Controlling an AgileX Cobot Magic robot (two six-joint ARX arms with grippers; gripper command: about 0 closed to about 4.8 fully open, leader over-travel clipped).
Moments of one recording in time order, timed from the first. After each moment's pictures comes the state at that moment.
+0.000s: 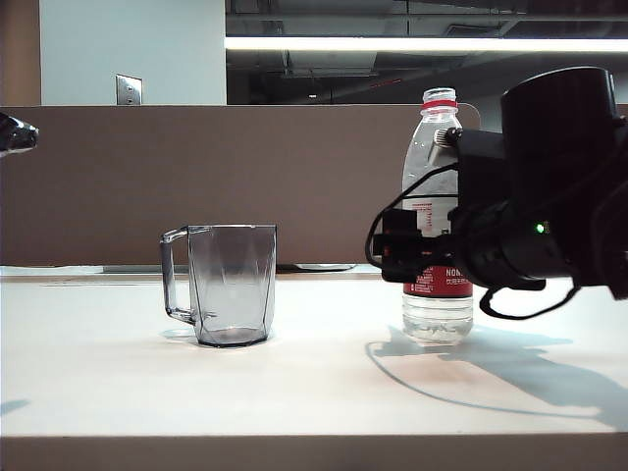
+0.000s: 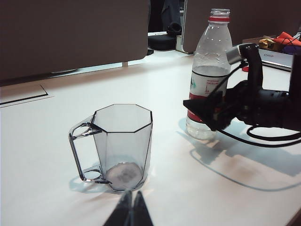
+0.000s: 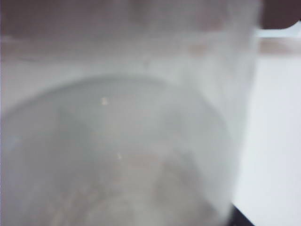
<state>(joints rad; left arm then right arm) -0.64 0.00 0.00 0.00 0.00 0.01 0.53 1.91 0.51 1.29 0.34 0.10</state>
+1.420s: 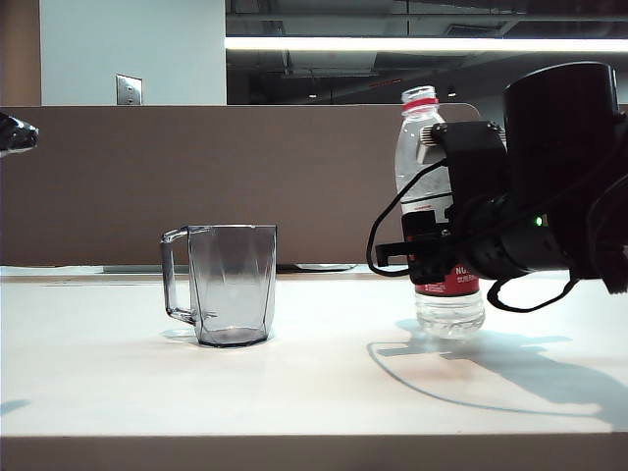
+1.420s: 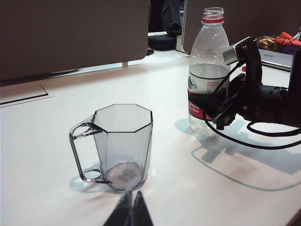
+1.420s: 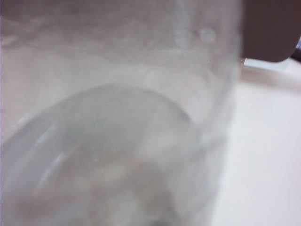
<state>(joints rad) -0.64 0.00 0.00 0.00 0.00 0.01 0.51 1.90 0.51 1.31 0.34 -0.10</state>
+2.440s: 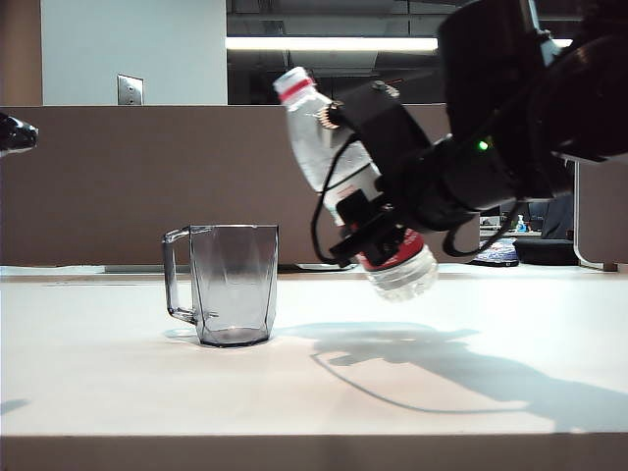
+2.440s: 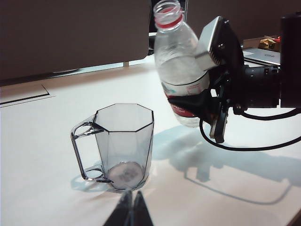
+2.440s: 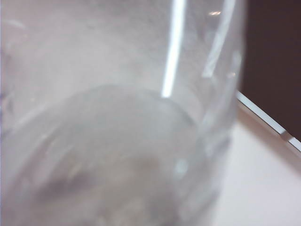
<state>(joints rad) -0.64 0.00 0.00 0.00 0.00 0.01 0.61 1.74 0.66 0.89 0.23 -0.51</state>
